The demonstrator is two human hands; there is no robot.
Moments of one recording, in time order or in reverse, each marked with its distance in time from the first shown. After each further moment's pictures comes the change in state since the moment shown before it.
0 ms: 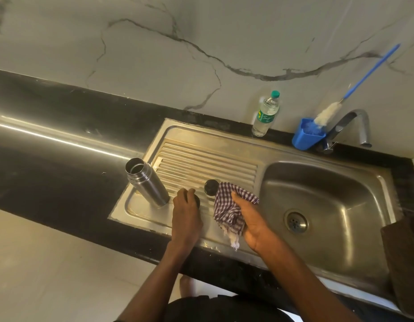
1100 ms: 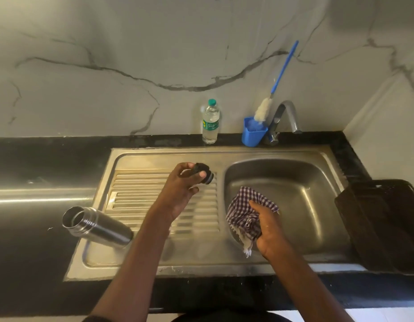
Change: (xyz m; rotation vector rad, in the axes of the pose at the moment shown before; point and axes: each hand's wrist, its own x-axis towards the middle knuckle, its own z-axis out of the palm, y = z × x) left_hand 0.119 0.120 -0.038 -1.362 -0.608 -0.370; right_hand -0.004 -0.036 -0.100 0.424 0.316 -0.111
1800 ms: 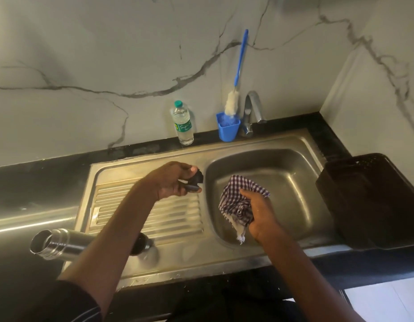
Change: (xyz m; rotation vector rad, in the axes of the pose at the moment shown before) left_hand 0.037 0.028 0.067 0.494 -0.170 -0.409; right_hand 0.018 -0.039 -0.028 0.090 0.009 0.052
